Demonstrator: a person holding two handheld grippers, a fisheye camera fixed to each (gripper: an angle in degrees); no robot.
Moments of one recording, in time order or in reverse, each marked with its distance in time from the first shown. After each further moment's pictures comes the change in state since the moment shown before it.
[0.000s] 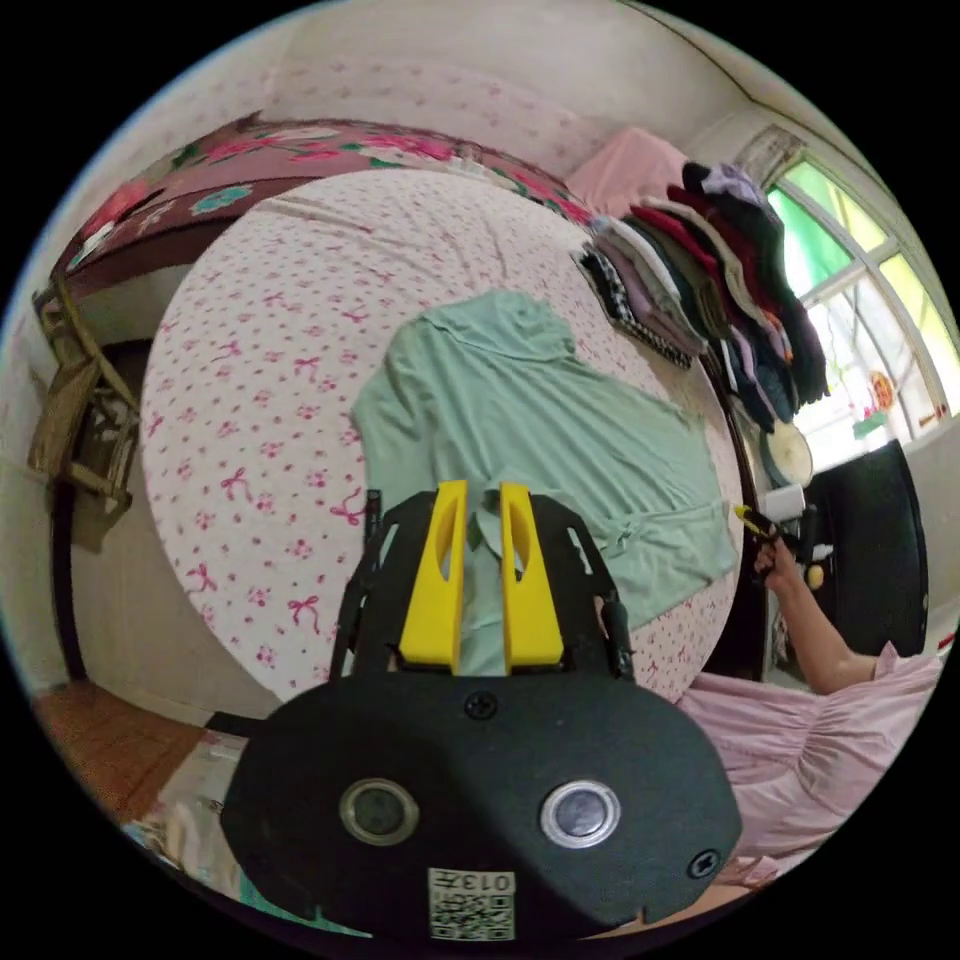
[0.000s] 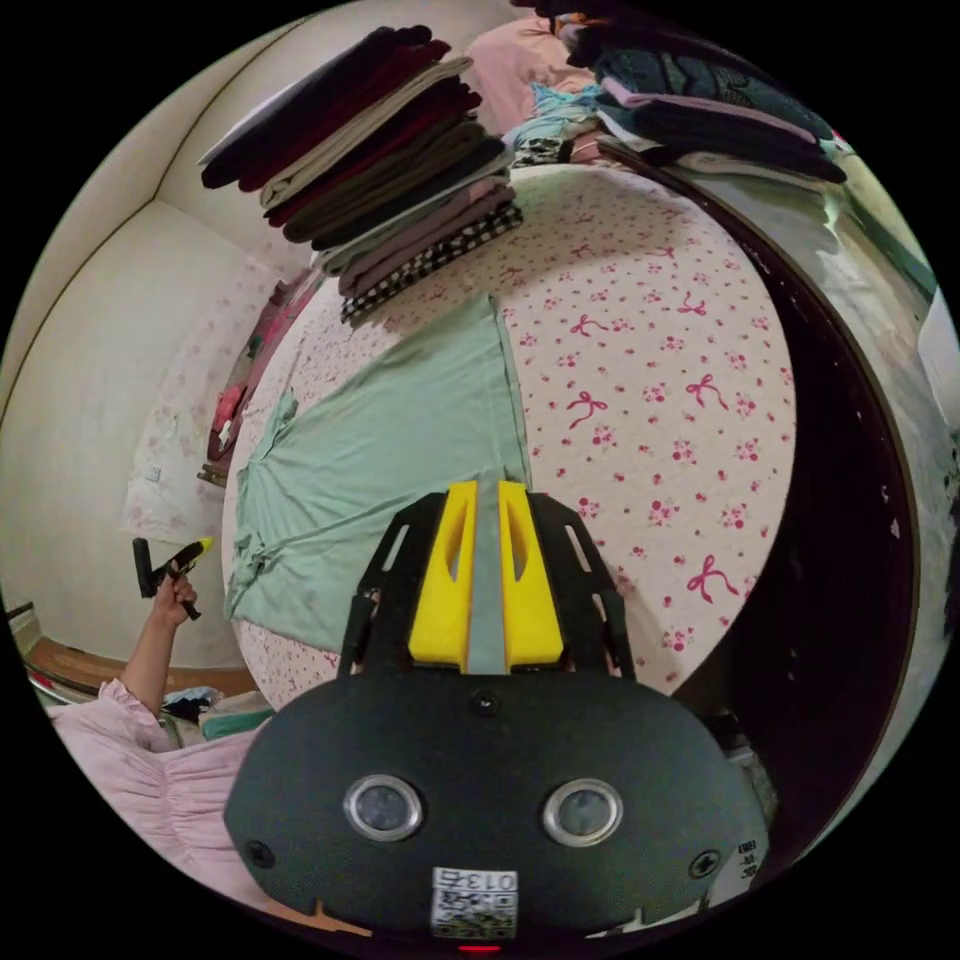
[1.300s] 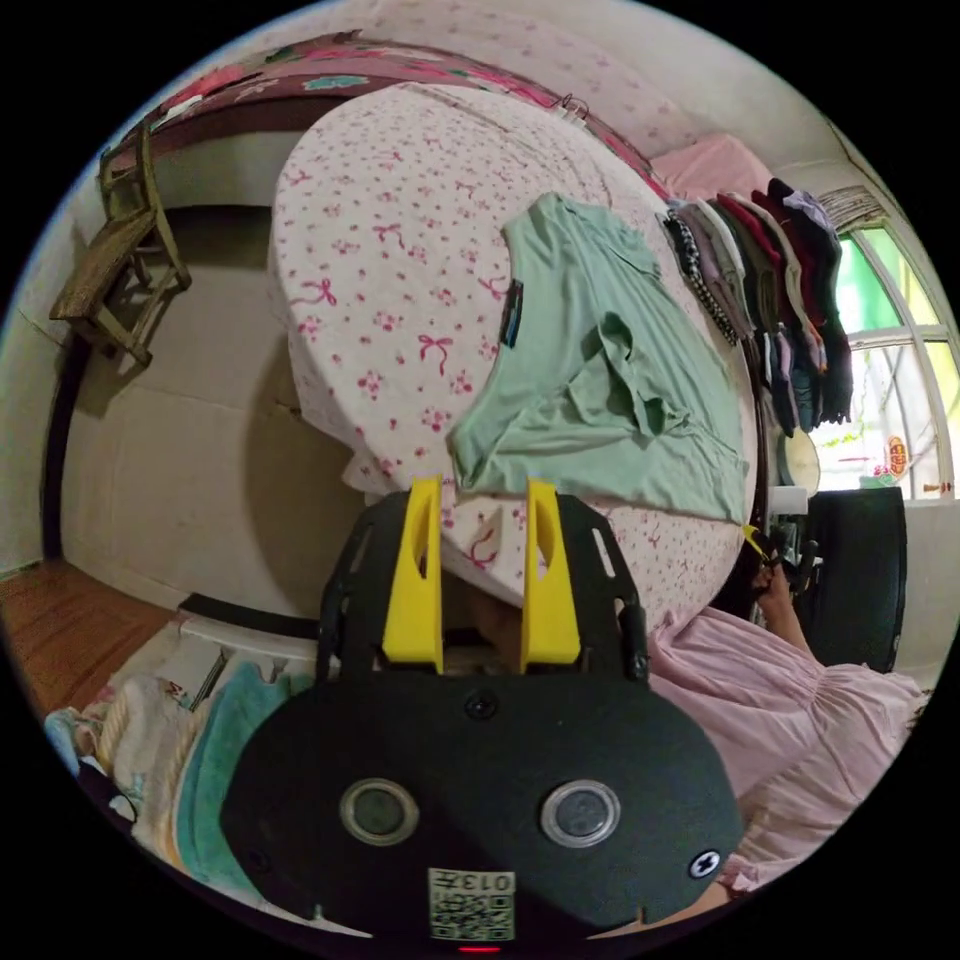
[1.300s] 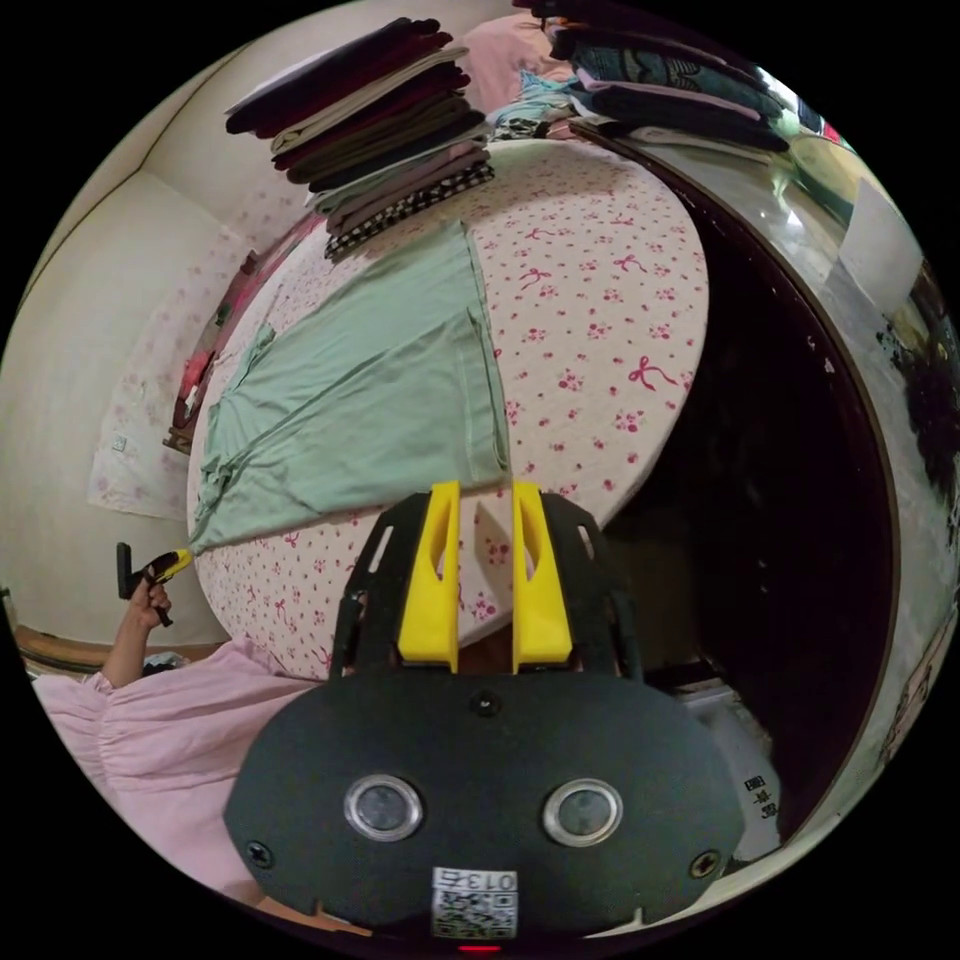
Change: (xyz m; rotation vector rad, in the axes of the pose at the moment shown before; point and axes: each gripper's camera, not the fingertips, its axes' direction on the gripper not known) left arm -0.054 0.076 -0.014 -0.164 -0.018 -0.168; right arm -0.007 0.085 -0.011 -0.068 0.129 -0.001
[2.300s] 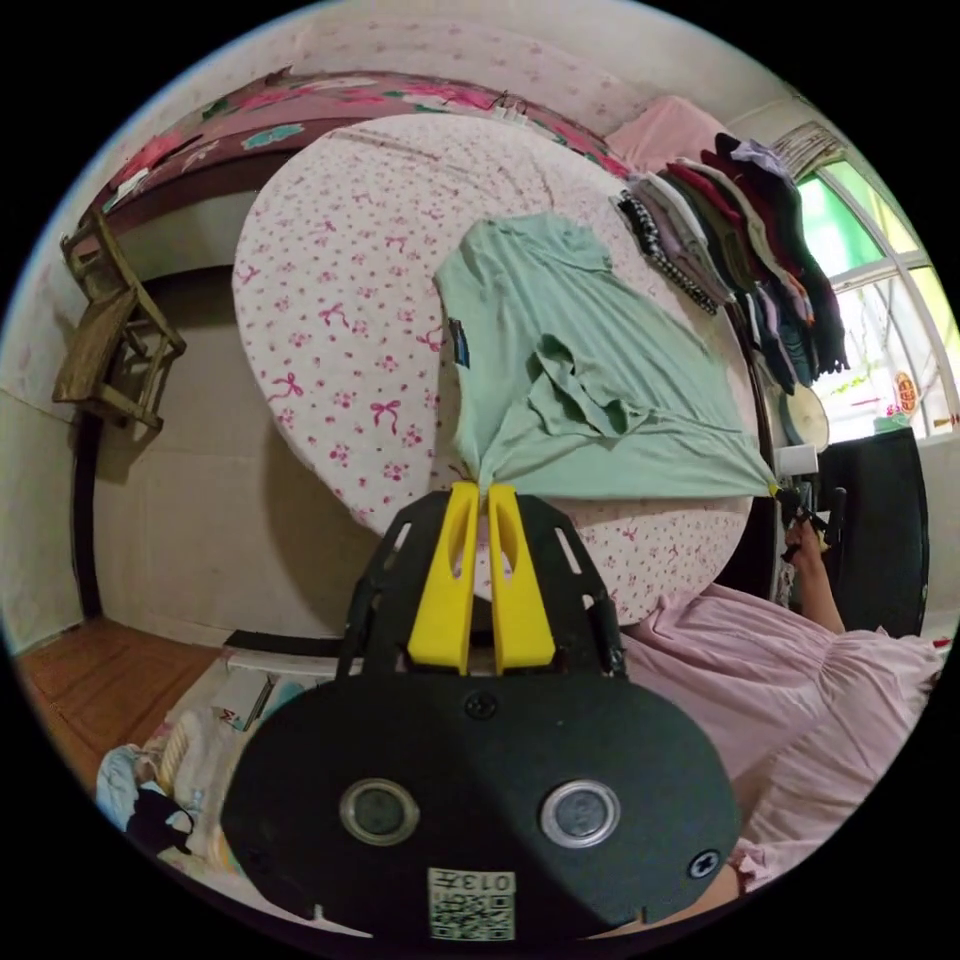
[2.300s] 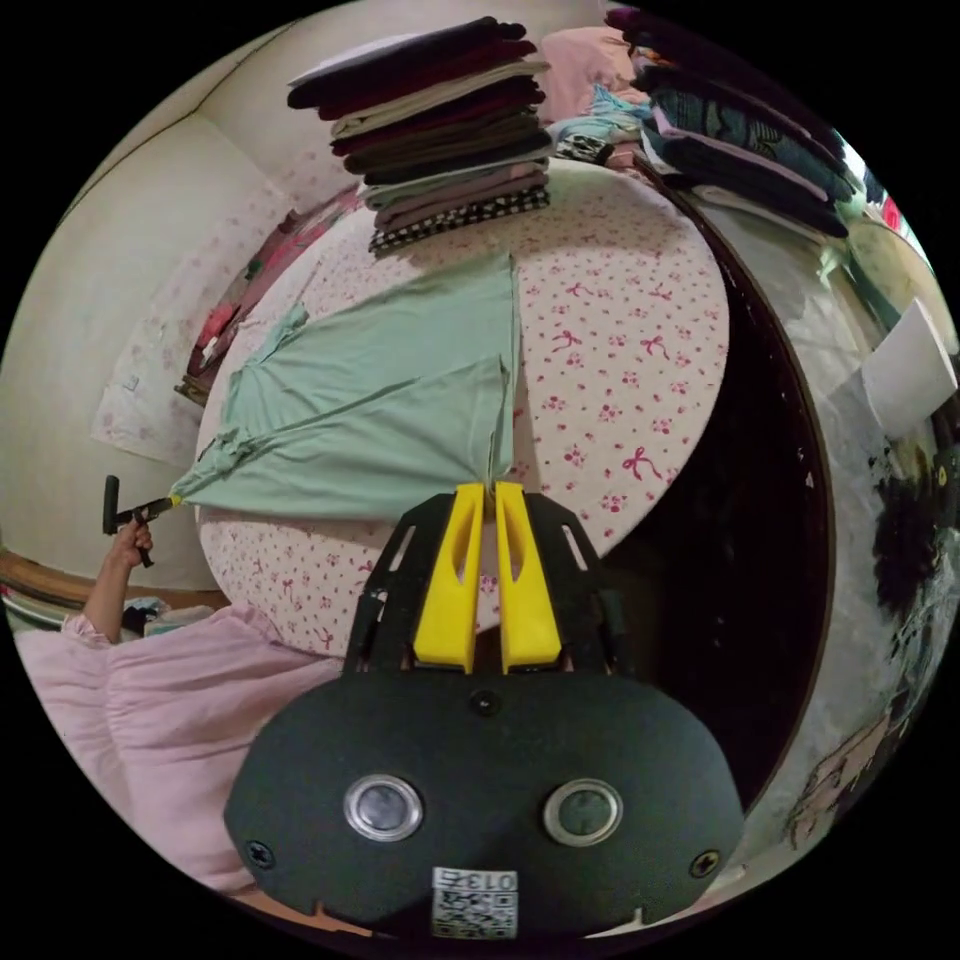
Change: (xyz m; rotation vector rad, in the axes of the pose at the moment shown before) left arm 0.039 -0.035 -0.010 -0.021 -0.062 0.161; right arm -0.009 -0.027 -0.047 -0.027 0.028 -0.195
